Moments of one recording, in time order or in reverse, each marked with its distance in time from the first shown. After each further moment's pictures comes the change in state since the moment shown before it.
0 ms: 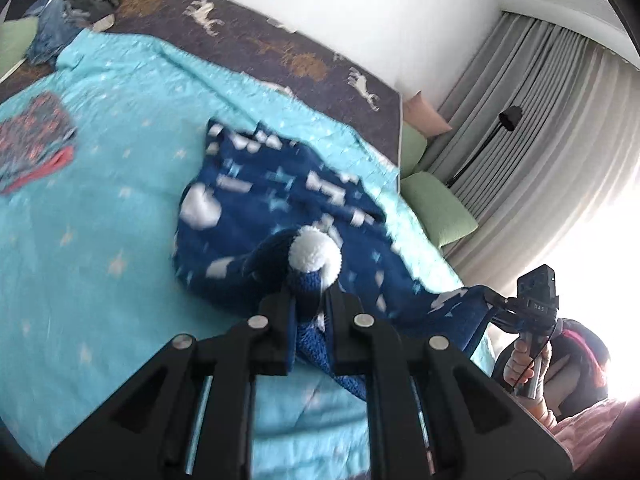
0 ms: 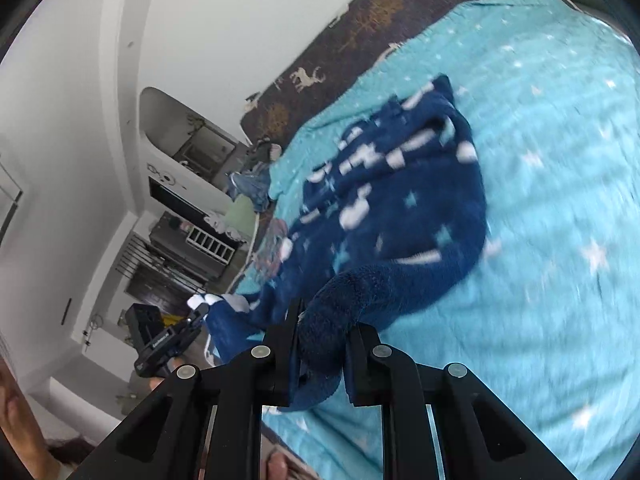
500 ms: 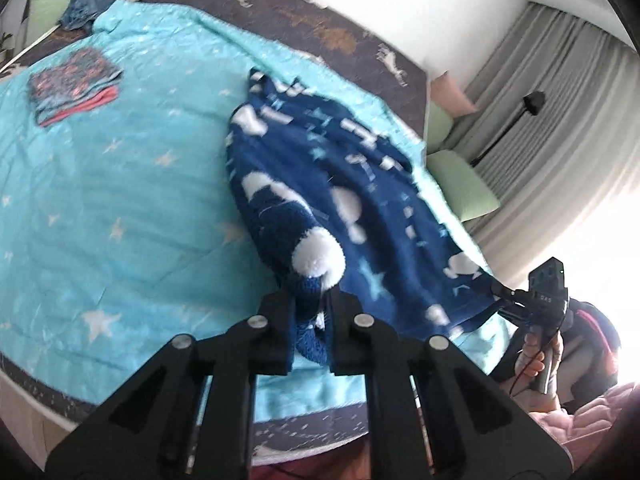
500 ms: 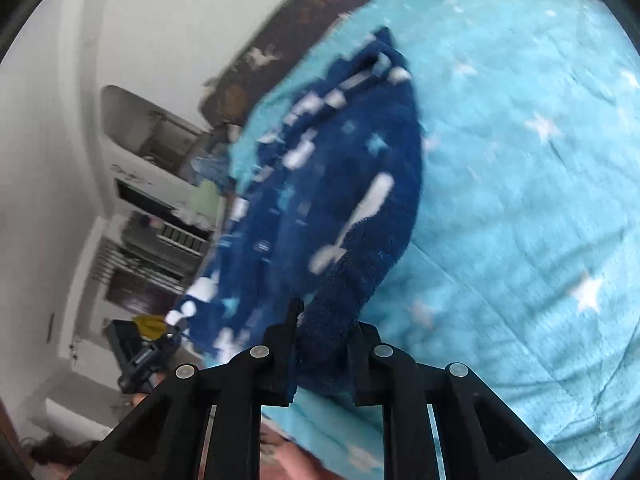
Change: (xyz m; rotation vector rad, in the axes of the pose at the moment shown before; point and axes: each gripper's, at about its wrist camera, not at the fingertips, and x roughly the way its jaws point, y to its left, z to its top) left arm -0.030 0.019 -0.084 -0.057 0.073 0.085; right arm -0.003 -0.027 -0.068 0.086 0.062 -0.094
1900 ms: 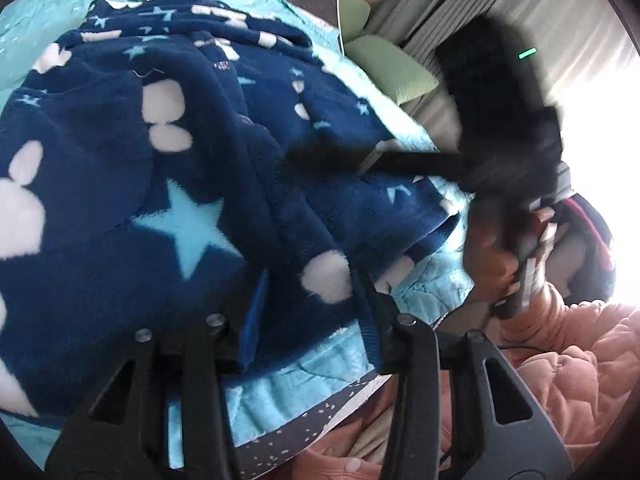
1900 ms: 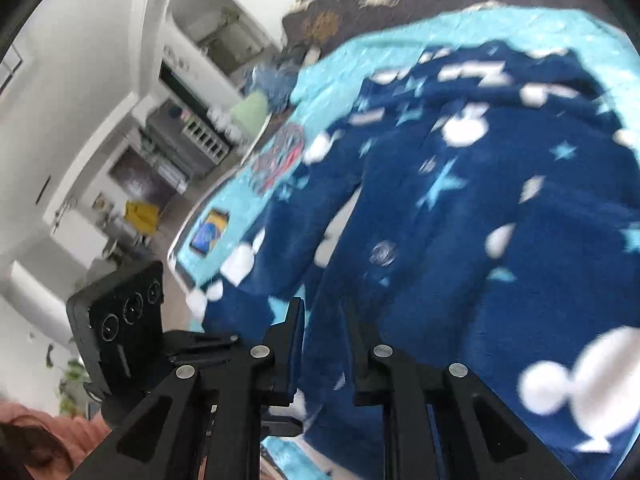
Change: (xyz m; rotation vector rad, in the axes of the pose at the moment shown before) left arm 0.101 -0.090 -0.044 0.257 0.353 -0.195; right arm 0.150 0.110 0.007 -0.415 0.253 -0.020
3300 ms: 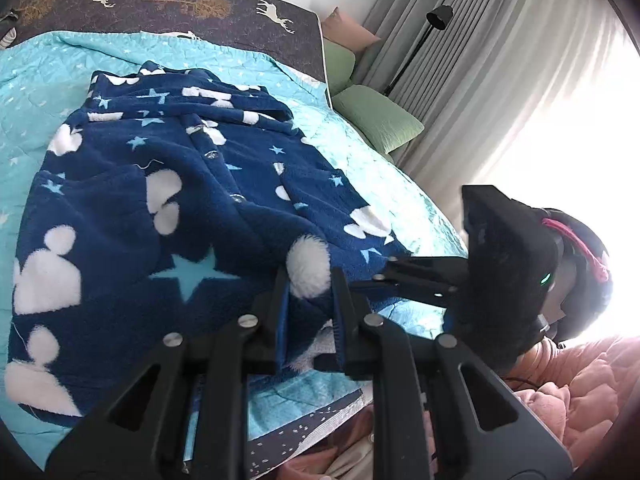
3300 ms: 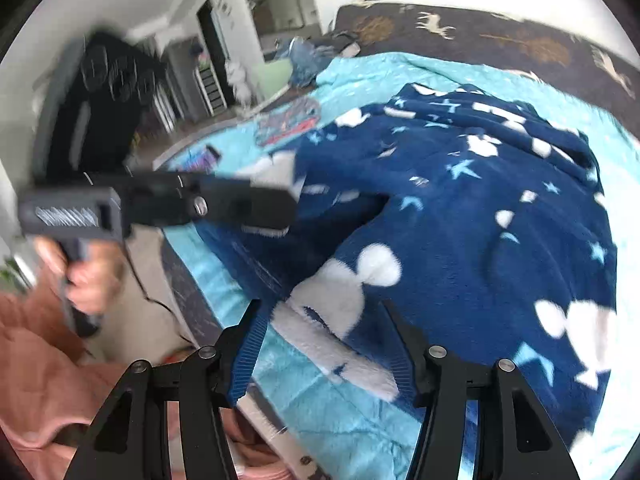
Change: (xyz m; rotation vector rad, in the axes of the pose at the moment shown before) left arm -0.041 -0.025 0.019 0.061 -0.180 0.020; right arm -0.014 0.058 -0.072 -0.363 -0.009 -0.232
